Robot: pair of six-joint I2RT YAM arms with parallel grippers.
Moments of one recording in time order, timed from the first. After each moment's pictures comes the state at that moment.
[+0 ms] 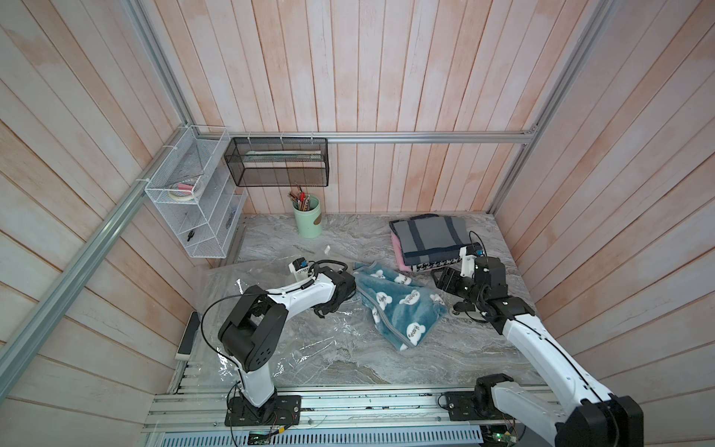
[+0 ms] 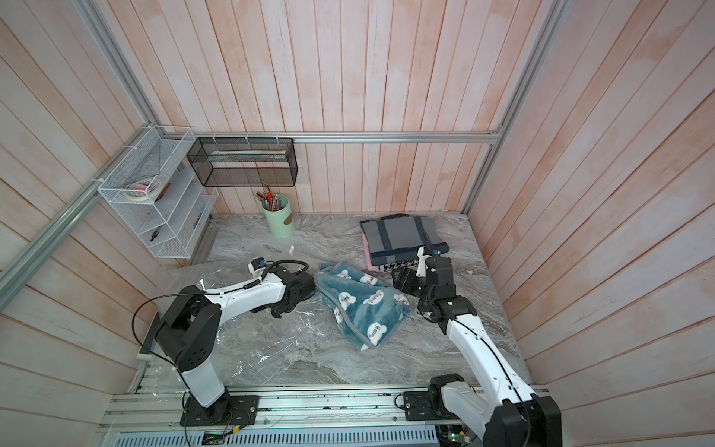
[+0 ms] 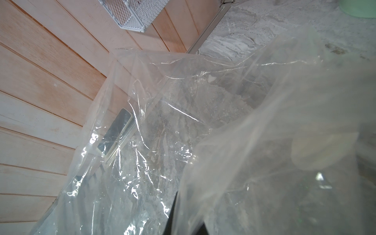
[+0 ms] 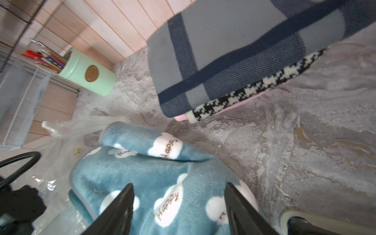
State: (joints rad) left arm -0.67 1.79 1.17 -1.22 -1.03 -1.32; right arm 0.23 0.98 0.70 -0.30 -0.22 0.54
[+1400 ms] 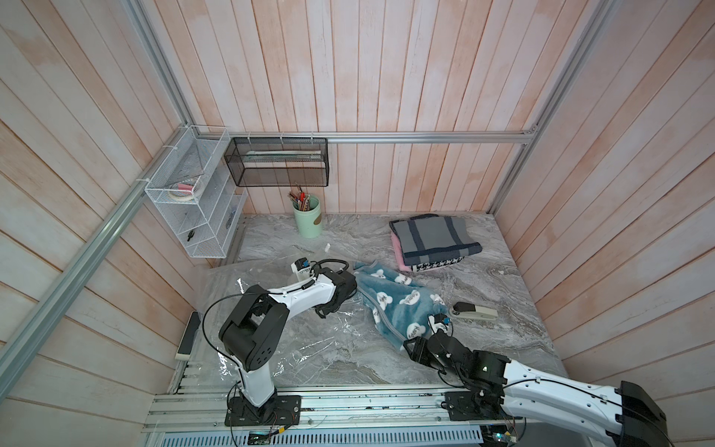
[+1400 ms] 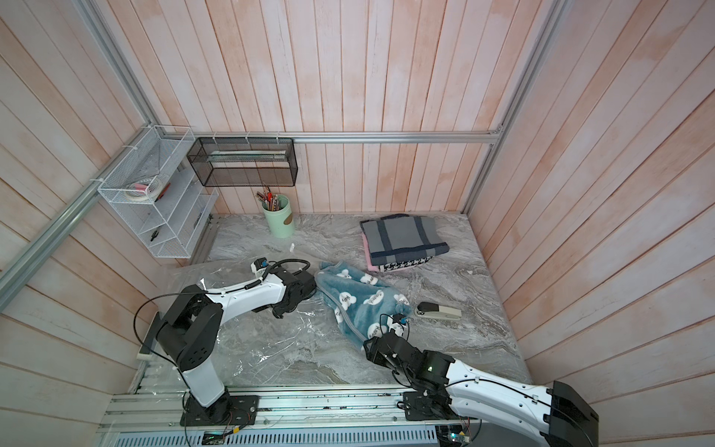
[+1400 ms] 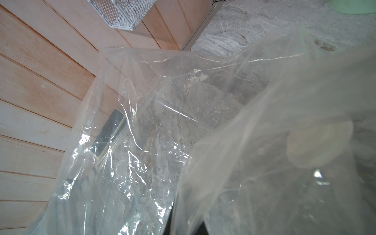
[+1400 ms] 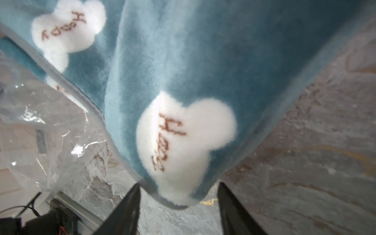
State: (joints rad) left arm -0.67 1.79 1.16 -1.16 -1.02 -1.27; right arm 1.07 0.74 0.23 -0.29 0.22 1.22
